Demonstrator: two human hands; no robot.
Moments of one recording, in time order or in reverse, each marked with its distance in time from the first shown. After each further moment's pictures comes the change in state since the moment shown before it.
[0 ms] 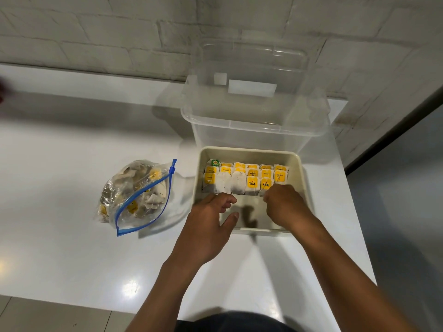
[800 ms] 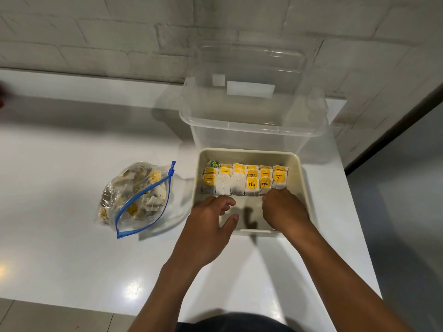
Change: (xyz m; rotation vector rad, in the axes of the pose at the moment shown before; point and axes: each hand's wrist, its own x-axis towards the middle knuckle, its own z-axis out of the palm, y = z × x) left_hand -0.001 0.001 0.000 0.036 -0.001 0.010; right_hand 0.003 -0.001 0.016 -0.016 0.078 0.049
